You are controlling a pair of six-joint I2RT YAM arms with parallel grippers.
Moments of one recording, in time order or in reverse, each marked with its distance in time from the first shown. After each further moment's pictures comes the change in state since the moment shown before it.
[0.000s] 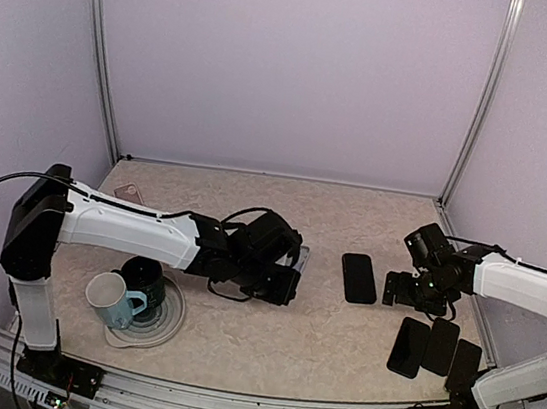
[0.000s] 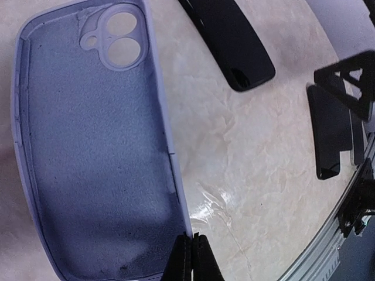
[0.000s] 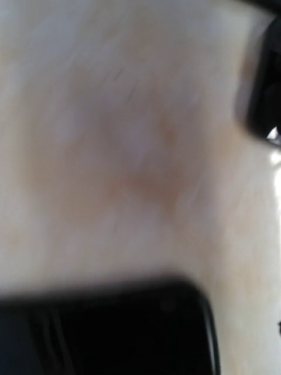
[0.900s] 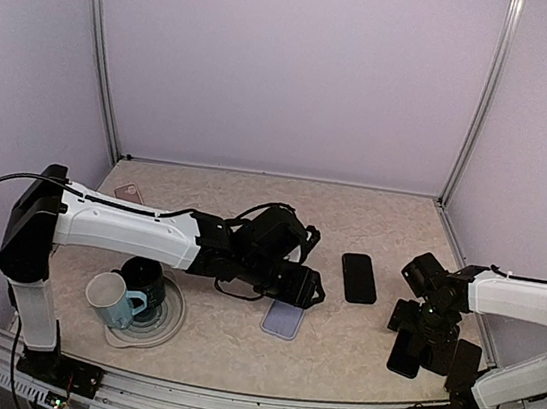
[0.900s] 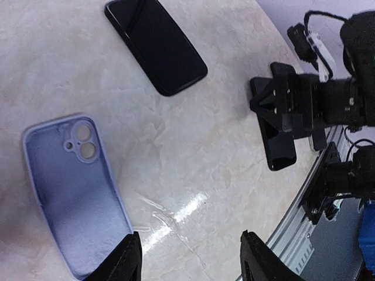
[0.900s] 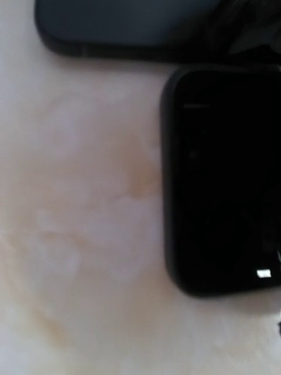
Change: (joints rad) left arm -0.070 0.032 0.057 0.058 0.082 0.020; right arm -0.005 0.002 -0.160 -0.074 0.019 0.315
